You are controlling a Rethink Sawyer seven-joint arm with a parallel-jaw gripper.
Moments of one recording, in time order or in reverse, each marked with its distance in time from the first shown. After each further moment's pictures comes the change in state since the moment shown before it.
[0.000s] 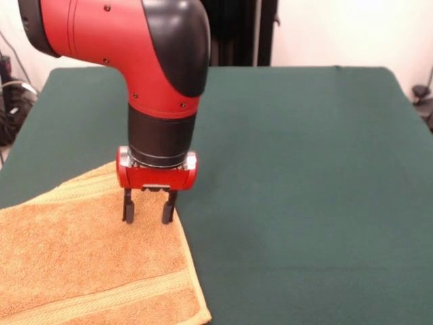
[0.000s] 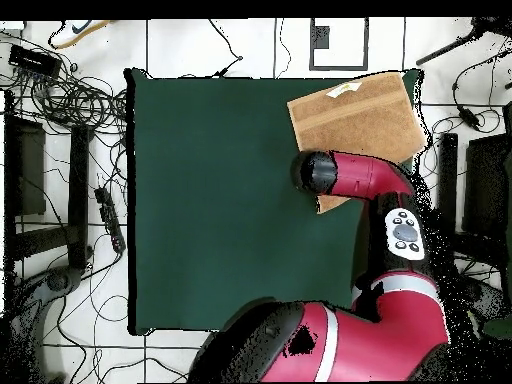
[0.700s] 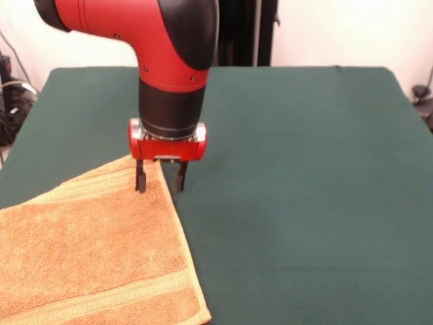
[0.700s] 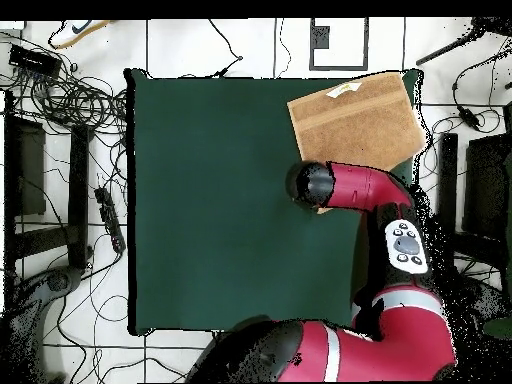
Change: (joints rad) arm 0.002 -0.087 0.002 0.130 -0.001 0.039 0.000
